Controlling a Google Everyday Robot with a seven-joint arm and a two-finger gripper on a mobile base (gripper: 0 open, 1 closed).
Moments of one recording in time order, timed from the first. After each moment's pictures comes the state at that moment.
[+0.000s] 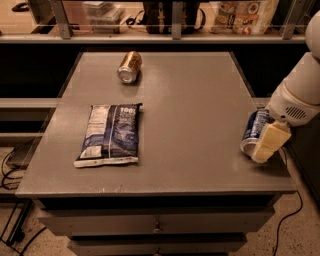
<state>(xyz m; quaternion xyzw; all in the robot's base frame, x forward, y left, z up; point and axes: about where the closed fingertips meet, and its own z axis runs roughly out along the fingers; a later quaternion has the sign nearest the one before) 0.496 -0.249 0.844 -0.53 0.84 0.02 0.10</state>
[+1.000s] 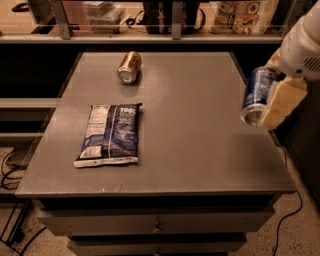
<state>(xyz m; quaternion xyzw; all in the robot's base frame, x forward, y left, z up) 0.503 -0.215 0.962 -0.59 0.79 -0.04 0.18</state>
